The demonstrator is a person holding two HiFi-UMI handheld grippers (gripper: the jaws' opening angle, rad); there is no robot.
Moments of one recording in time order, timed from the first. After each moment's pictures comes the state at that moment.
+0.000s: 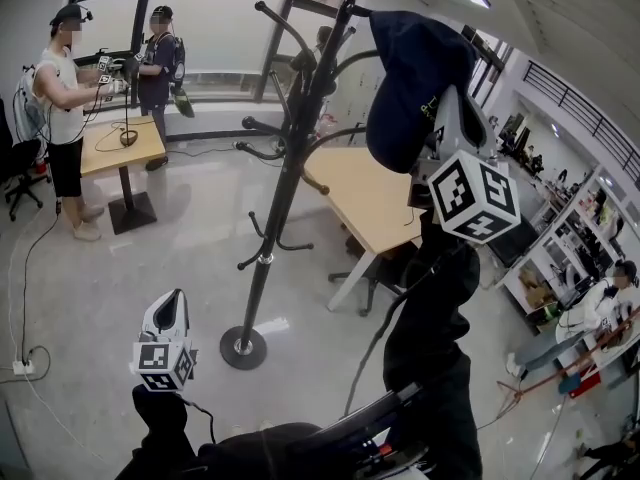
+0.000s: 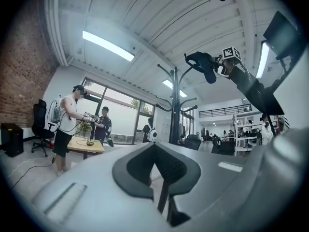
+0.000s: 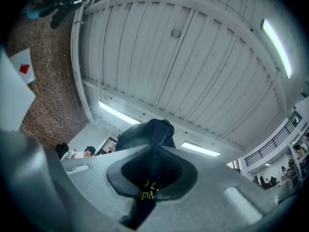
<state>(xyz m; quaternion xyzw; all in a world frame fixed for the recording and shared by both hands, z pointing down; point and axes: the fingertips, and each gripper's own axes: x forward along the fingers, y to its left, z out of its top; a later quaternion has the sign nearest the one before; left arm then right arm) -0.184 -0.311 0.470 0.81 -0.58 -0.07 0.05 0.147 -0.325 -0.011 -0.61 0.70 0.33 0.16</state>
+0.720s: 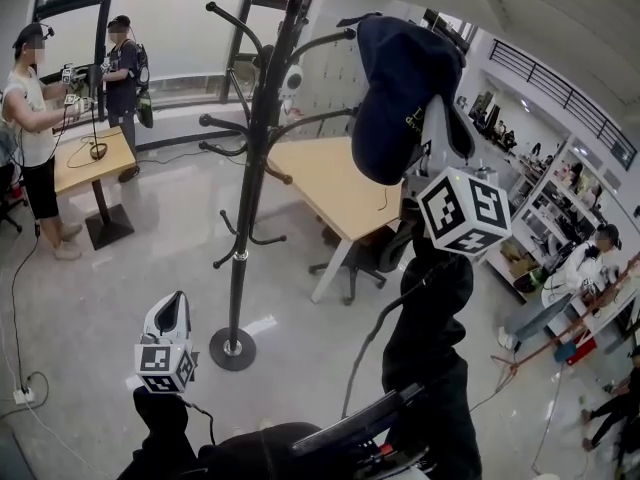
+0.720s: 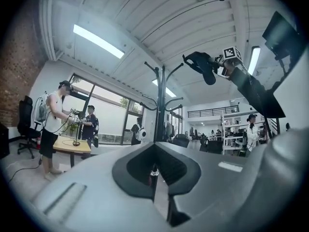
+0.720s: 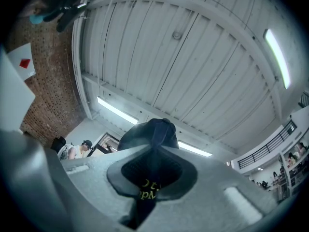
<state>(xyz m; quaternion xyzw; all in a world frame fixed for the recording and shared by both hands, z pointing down) -0.134 -0.307 0.461 0.85 -0.53 -0.07 0.04 0.184 -0.271 0.006 -0.64 0.68 0.33 0.14</state>
